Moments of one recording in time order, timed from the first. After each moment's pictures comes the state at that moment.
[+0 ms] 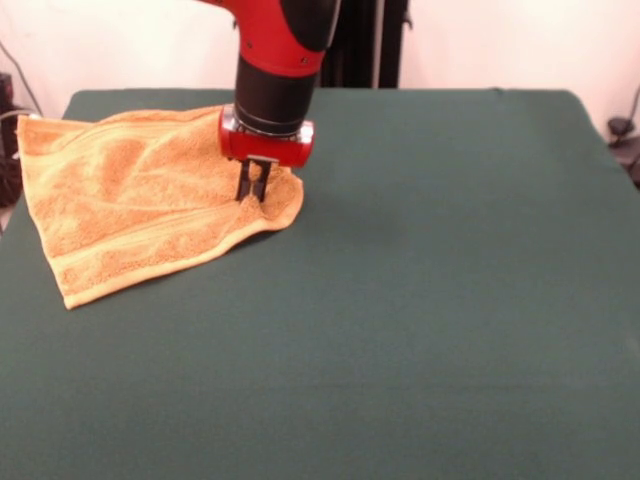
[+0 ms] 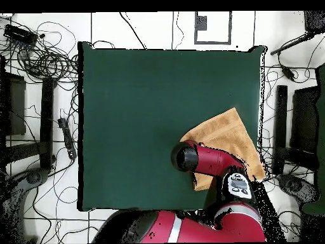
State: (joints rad) arm -0.21 -0.38 -0.19 1.67 -0.15 0.22 1.57
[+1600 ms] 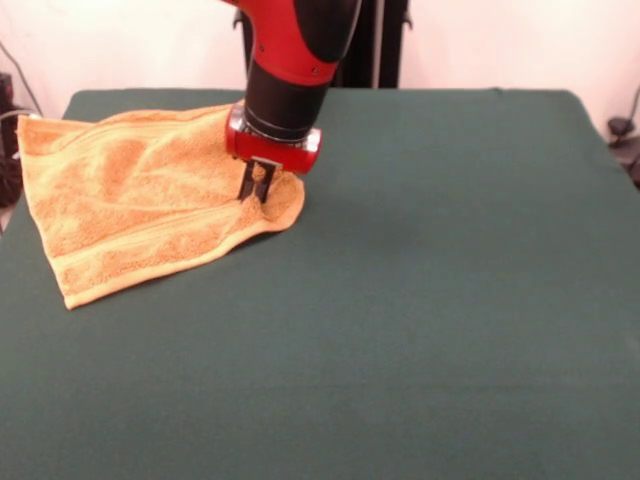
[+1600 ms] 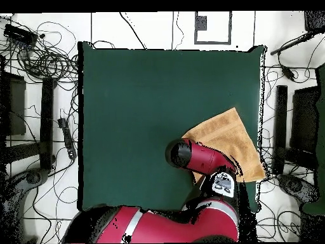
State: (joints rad) arm -0.09 -0.32 -0.31 1.66 0.06 0.22 1.57
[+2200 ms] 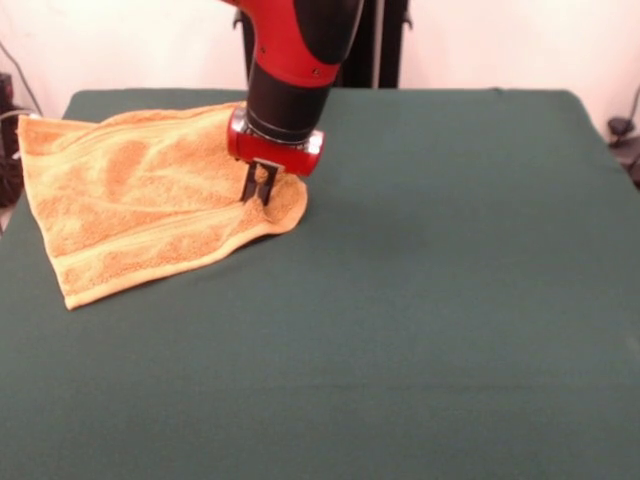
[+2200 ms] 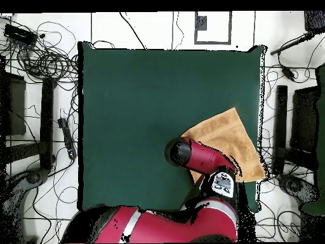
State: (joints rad) arm -0.08 -0.32 -0.31 1.65 0.09 0.23 1.57
